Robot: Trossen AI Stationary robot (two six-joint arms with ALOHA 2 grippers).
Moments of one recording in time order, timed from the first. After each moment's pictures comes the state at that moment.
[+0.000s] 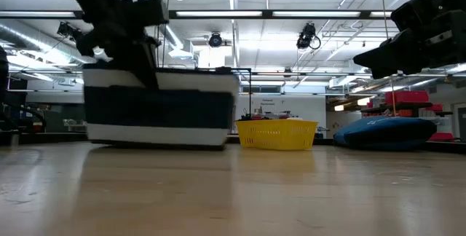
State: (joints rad) left arm -0.18 1.27 0.75 -0.45 -0.40 0.02; right arm -0.01 0.48 0.01 0.35 -0.03 -0.06
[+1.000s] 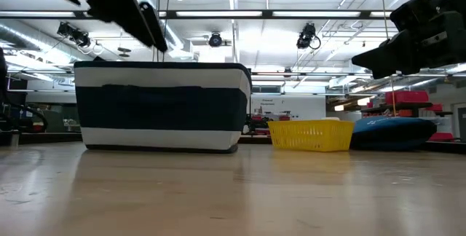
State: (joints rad) left arm -0.32 1.20 0.82 -0.43 -0.40 -0.06; right arm -0.01 0.48 0.01 0.35 0.01 -0.06
